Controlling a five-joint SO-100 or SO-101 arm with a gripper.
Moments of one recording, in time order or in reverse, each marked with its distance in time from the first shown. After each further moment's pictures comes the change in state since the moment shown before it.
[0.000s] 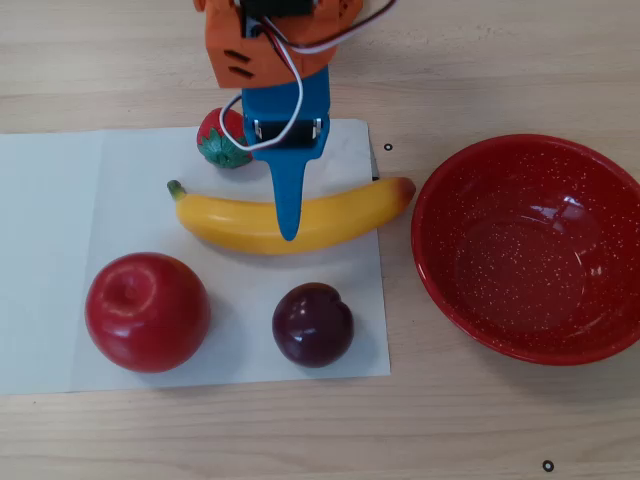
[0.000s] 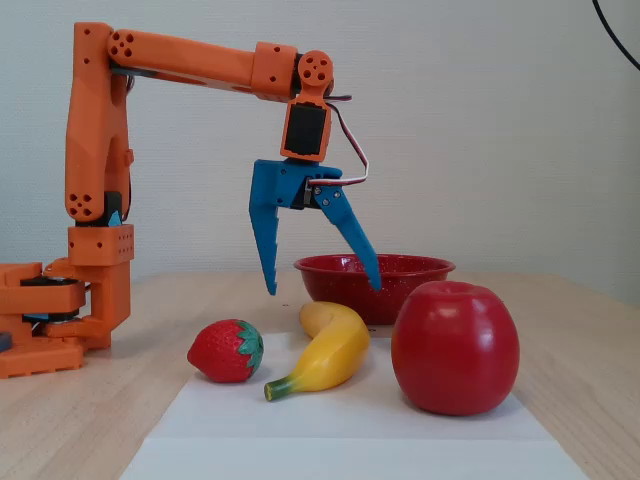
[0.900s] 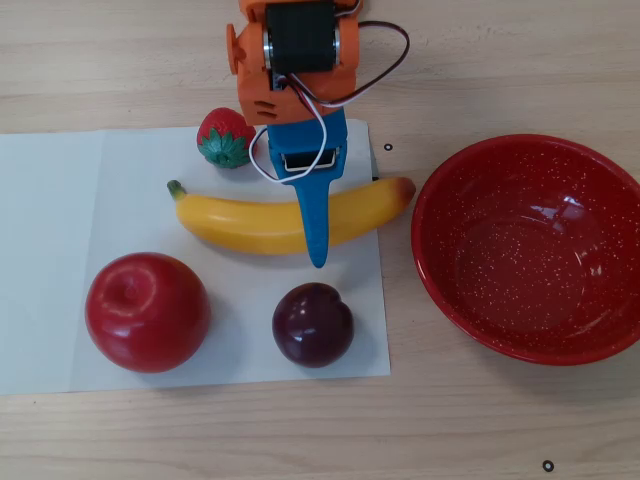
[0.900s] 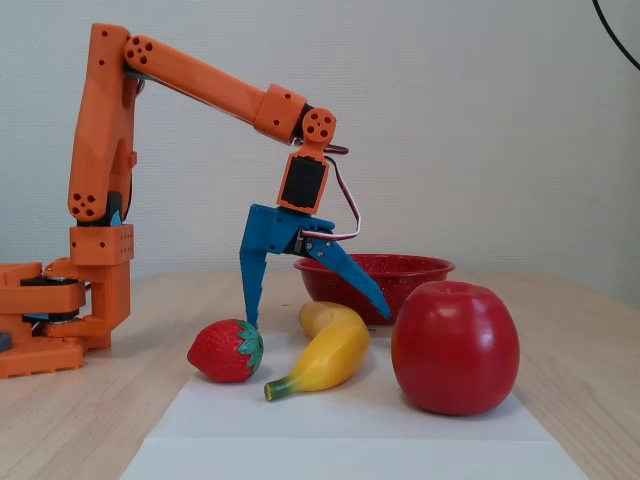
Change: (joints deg) arm 2.9 -5.0 10.3 -9.6 3.0
